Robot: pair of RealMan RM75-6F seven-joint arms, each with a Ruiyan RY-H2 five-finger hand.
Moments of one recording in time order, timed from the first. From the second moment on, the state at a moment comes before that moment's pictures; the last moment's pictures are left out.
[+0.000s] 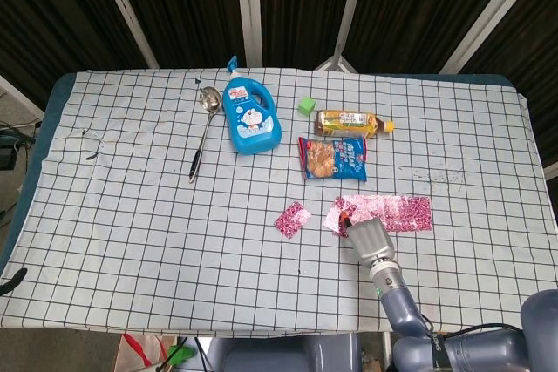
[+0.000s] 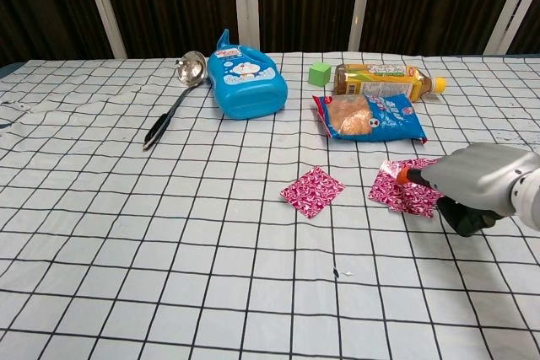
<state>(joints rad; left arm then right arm) 0.05 -1.02 -0.05 -1.77 1.45 1.61 0.13 0.78 -1.53 -0.02 -1.81 -0.60 1.24 -1.04</state>
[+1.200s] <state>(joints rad) 0.05 -1.02 -0.04 -1.77 1.46 1.61 0.11 0.75 -1.55 -0.12 -1.92 -0.72 1.29 -1.10</state>
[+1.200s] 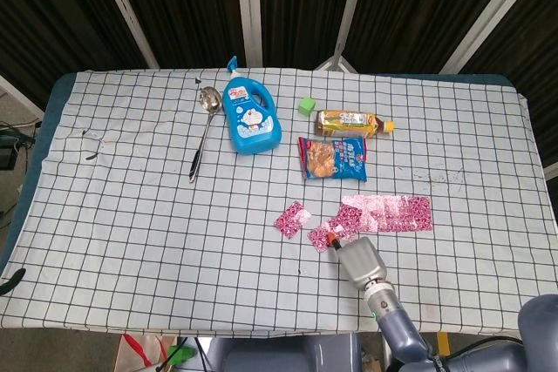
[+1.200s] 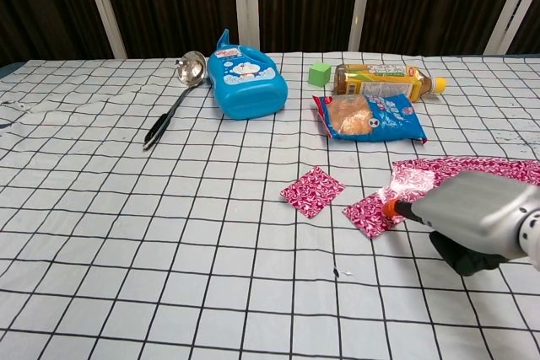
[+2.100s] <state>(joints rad) 0.06 -1.01 -0.04 -1.77 1.47 1.62 0.11 0.71 -1.52 -0.15 -2.05 -0.82 1.35 -1.14</state>
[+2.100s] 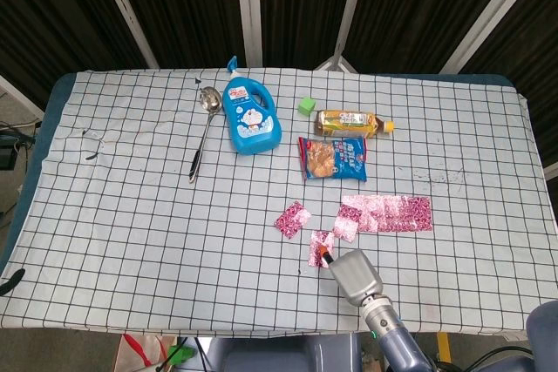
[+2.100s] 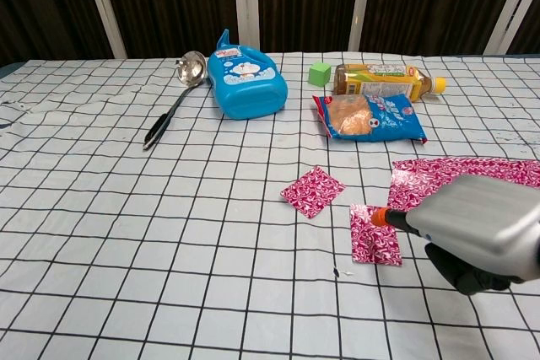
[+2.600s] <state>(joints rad) 0.06 -1.02 -0.05 -1.77 1.46 1.61 0.11 0.71 -1.56 -0.14 -1.96 -0.74 1.28 -1.12</state>
